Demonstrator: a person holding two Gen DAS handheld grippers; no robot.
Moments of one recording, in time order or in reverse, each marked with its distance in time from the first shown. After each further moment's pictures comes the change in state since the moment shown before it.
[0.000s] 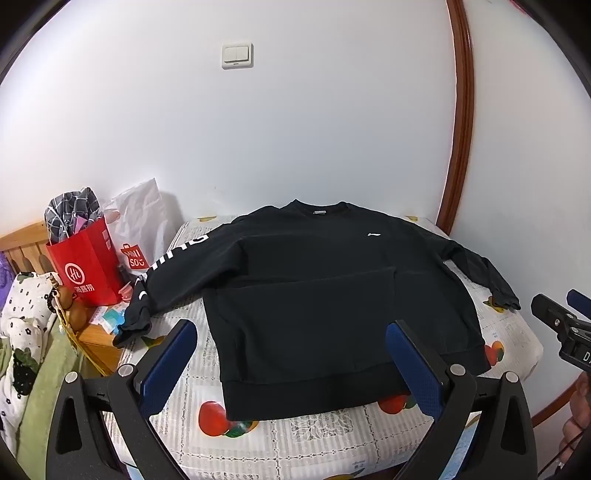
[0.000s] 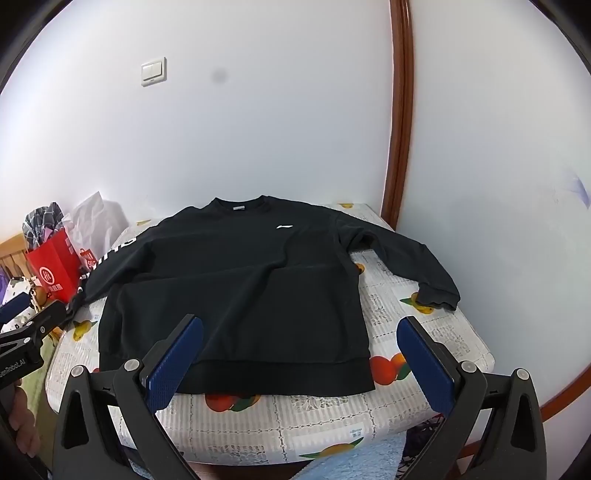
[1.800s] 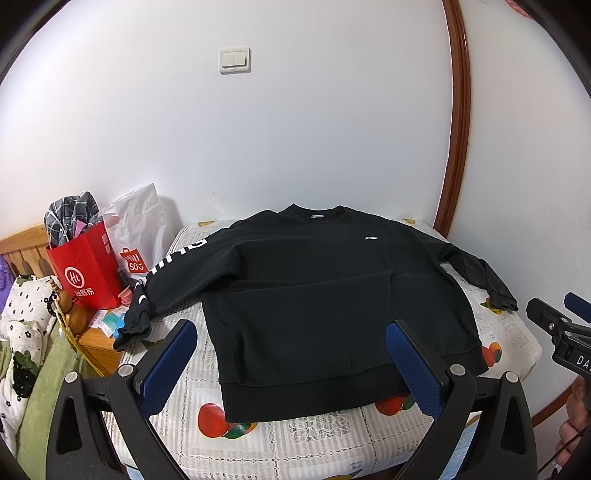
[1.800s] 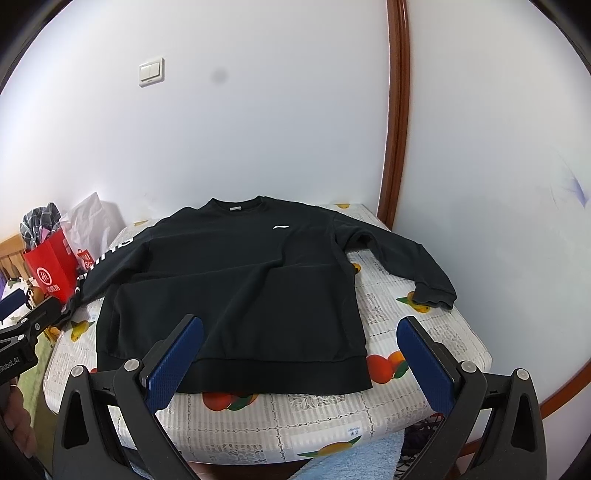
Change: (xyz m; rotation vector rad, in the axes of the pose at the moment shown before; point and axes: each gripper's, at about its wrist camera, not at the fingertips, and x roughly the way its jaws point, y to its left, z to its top) left arm -0.004 -0.007 0.006 0.012 -0.008 0.009; right arm -0.002 0.001 -0.001 0.002 -0.002 -0.016
